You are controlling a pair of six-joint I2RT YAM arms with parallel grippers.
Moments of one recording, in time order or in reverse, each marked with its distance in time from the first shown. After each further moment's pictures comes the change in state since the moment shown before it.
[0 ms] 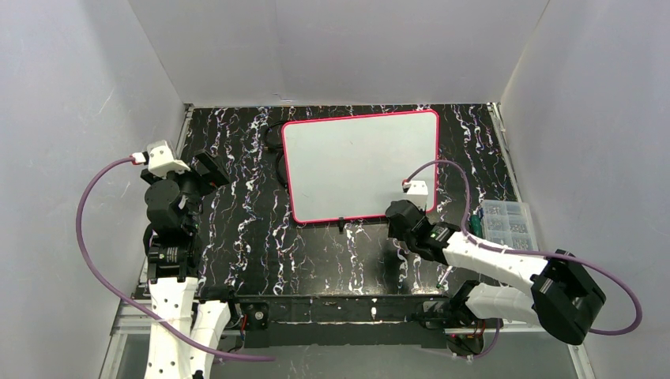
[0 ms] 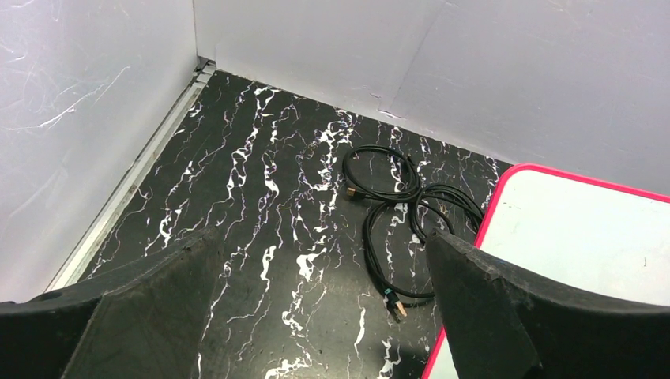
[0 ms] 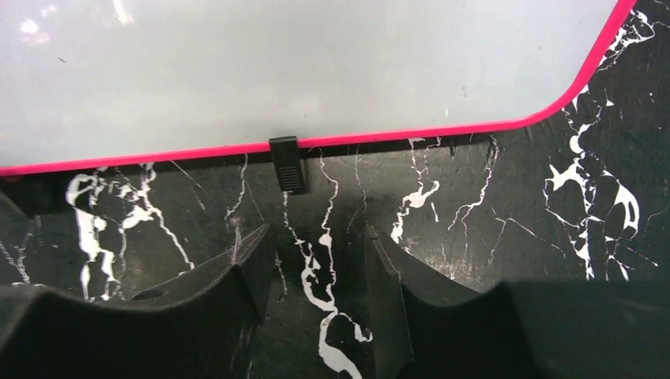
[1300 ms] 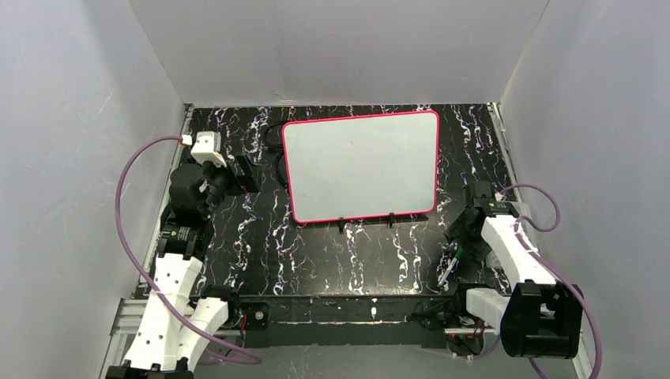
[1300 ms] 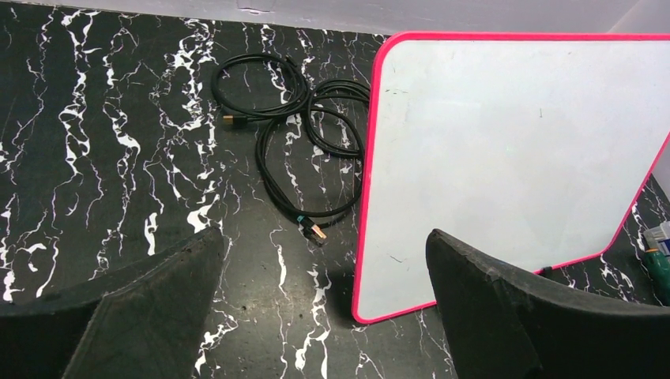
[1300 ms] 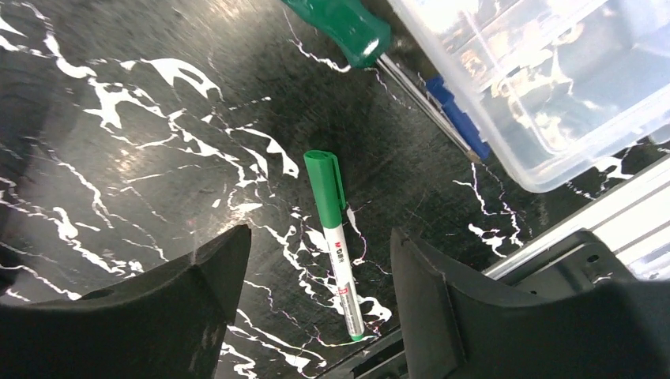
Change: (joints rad) left arm -0.161 0.136 -0.012 -0.008 0.260 0.024; right arm -0.843 -0.065 0.137 -0.677 -0.330 0.138
